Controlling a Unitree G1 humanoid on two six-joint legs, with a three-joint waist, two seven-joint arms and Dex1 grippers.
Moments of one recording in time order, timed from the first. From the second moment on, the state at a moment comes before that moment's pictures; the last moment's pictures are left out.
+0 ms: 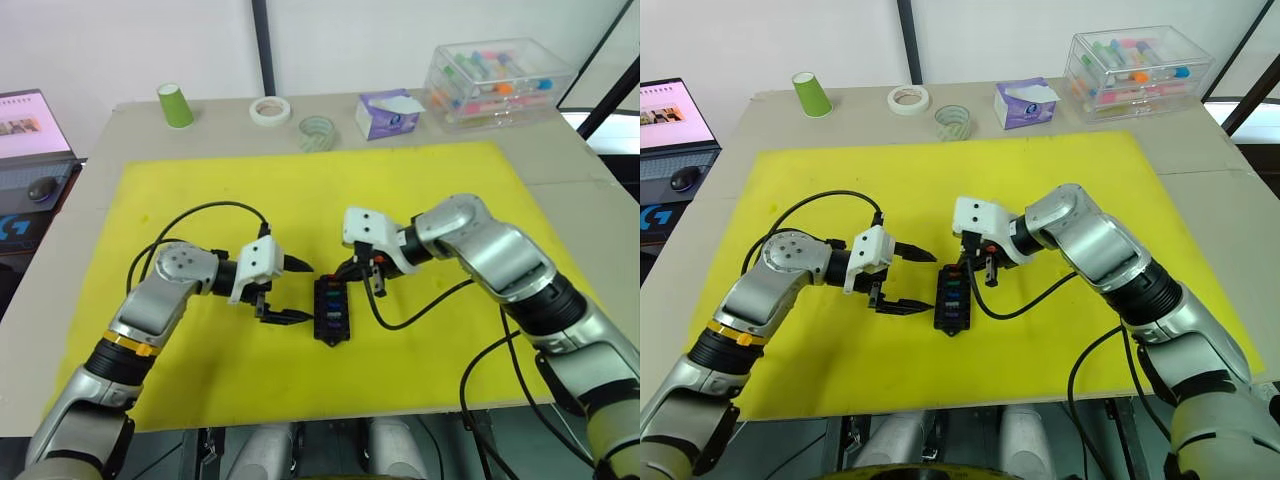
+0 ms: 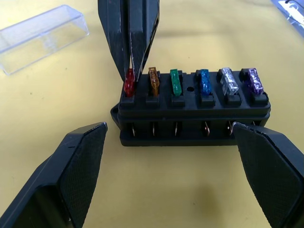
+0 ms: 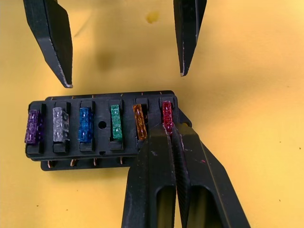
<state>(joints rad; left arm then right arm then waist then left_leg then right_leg) -0.49 0.62 -0.26 -0.04 -0.27 0.25 -1.26 -0.88 -0.68 0.51 -0.17 0.20 0.88 1.18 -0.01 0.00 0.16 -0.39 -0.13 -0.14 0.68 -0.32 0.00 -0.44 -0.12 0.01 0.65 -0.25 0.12</state>
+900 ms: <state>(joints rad) -0.48 0.62 -0.26 -0.04 -0.27 0.25 -1.24 -0.89 -0.68 0.51 -0.20 0.20 0.89 1.18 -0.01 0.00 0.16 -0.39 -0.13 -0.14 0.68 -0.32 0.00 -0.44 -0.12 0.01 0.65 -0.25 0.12</state>
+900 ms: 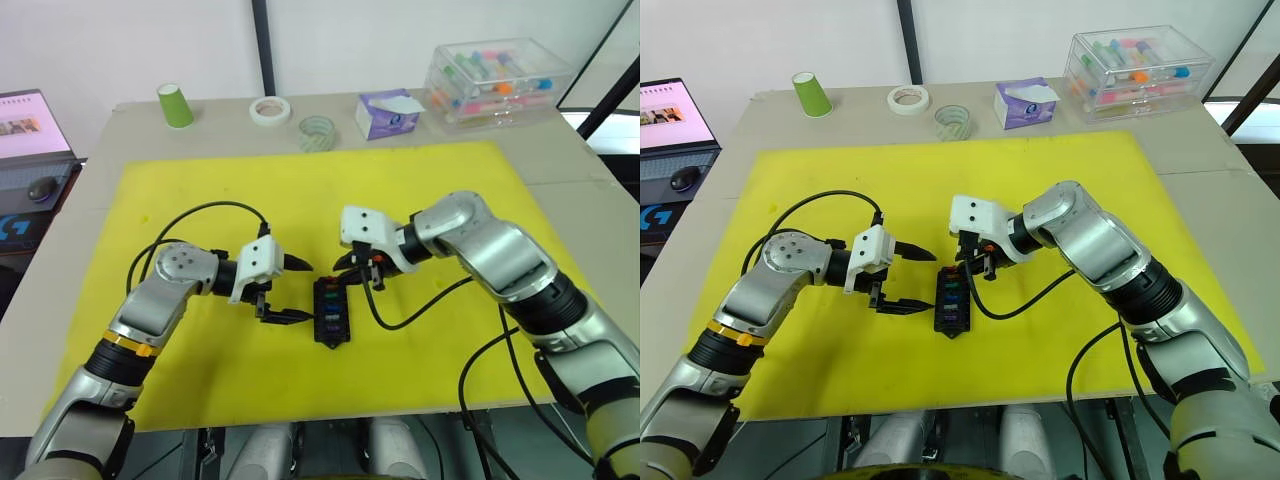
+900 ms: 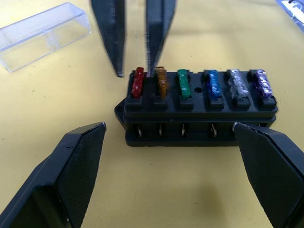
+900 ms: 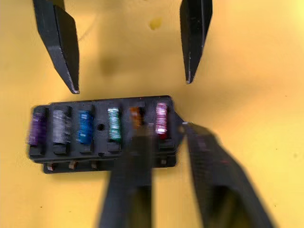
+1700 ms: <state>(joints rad) -0.48 0.62 -0.26 -0.04 -0.27 0.25 -1.24 -0.91 -0.69 0.48 -0.23 0.24 0.89 1.20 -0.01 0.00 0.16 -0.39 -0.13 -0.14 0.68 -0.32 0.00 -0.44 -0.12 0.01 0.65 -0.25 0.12</state>
